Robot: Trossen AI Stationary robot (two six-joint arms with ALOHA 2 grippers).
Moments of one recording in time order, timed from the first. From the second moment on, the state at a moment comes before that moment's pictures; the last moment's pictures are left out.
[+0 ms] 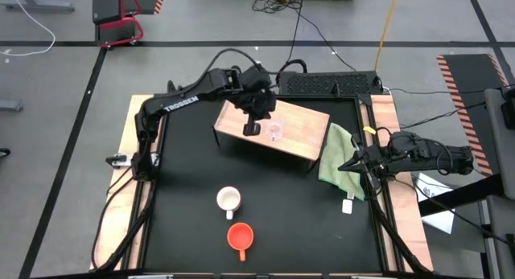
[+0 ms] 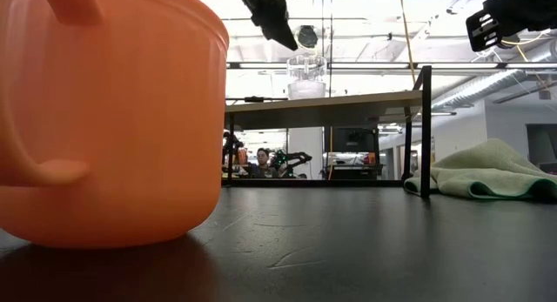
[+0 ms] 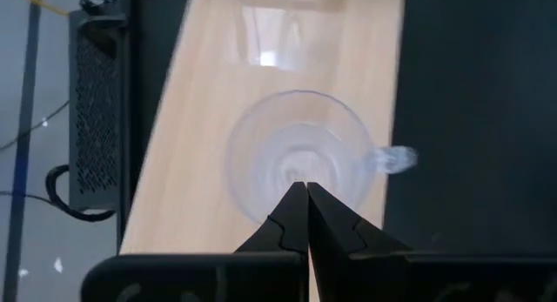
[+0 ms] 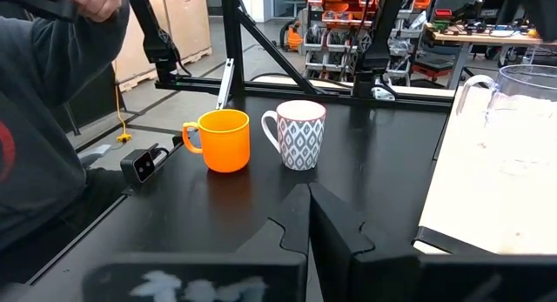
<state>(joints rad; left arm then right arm) 0.32 1.98 2.19 -1.16 0.18 0.46 0.03 0.14 0.41 -0.46 -0.24 -0.01</state>
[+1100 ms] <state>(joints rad) 0.28 1.98 2.19 -1.22 0.16 0.65 0.03 0.14 0.41 -0.46 -0.24 -0.01</state>
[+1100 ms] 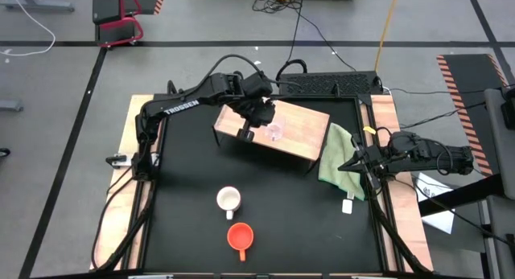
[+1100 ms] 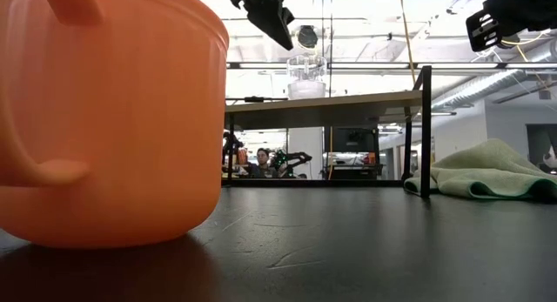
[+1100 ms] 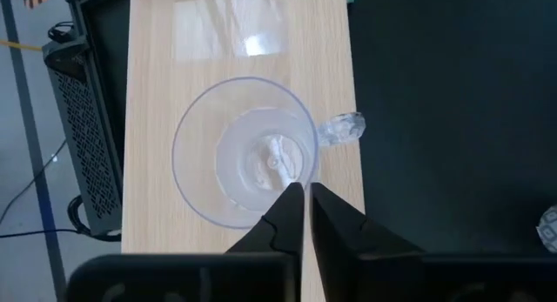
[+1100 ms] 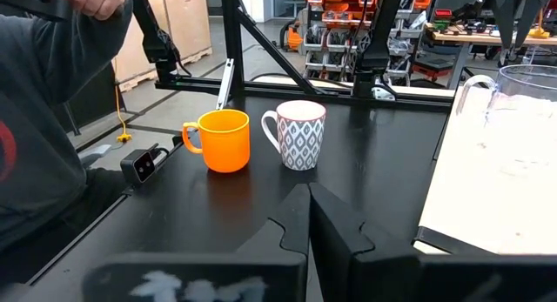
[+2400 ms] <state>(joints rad) 0.27 1.98 2.14 -1.17 0.18 0.72 0.03 0.14 0.41 -0.46 -0.24 -0.01</state>
